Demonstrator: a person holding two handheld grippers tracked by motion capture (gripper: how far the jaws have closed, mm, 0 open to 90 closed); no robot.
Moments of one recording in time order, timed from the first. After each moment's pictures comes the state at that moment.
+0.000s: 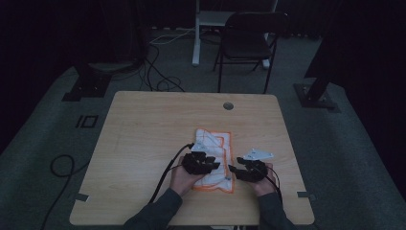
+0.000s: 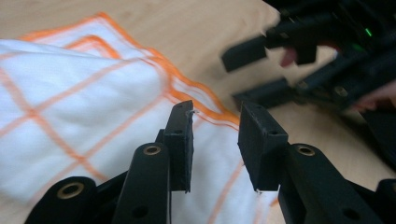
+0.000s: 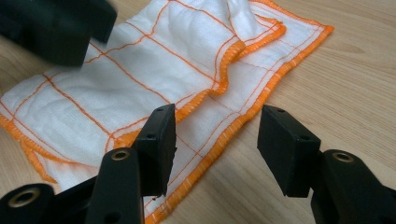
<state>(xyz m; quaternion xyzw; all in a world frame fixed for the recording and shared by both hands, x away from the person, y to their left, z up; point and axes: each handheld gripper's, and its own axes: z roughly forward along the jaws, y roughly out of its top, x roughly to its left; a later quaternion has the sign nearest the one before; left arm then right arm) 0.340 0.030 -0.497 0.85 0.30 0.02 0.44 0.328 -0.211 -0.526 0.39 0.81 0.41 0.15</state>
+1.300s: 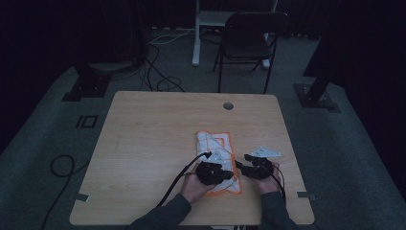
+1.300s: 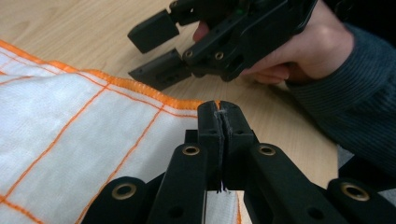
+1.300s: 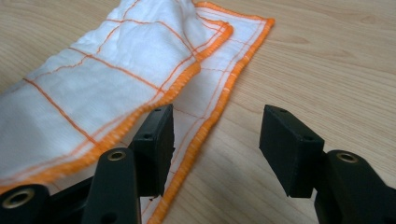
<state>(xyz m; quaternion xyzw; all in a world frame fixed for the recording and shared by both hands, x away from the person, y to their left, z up) 0.319 -0.009 -0.496 0.87 0.23 -0.01 0.43 0.335 -0.232 -0.529 0.43 0.79 0.41 0.17</state>
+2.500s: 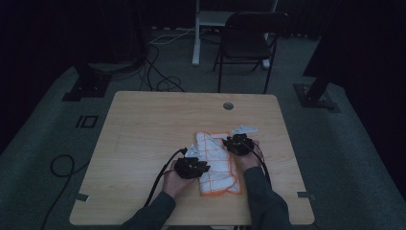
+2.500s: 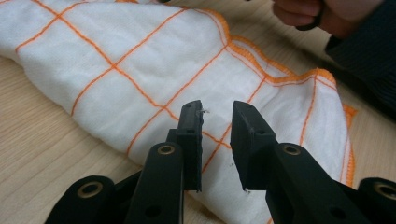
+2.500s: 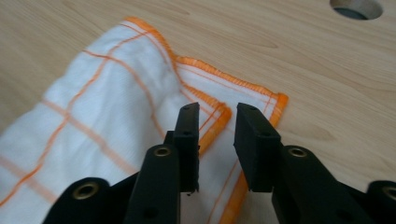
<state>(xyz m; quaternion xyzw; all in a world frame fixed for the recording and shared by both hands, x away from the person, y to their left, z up) 0.340 0.059 -0.517 0.85 0.32 0.05 0.41 0.425 -0.175 -0.526 0.42 0.80 0.38 0.18</state>
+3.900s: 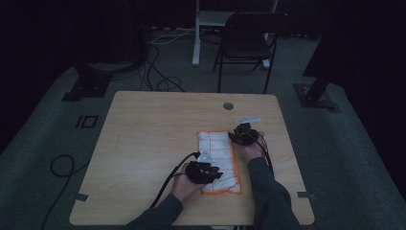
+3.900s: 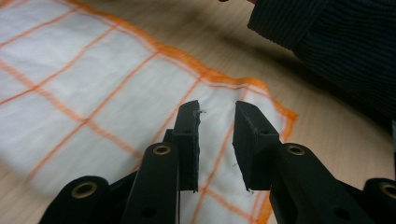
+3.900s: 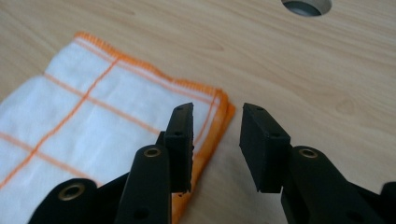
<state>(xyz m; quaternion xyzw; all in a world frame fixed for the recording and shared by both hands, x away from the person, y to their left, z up) 0.323 0.016 -0.508 0.87 0.25 0.02 0.42 0.451 -0.196 -0.515 0.45 0.80 0.34 0.19</state>
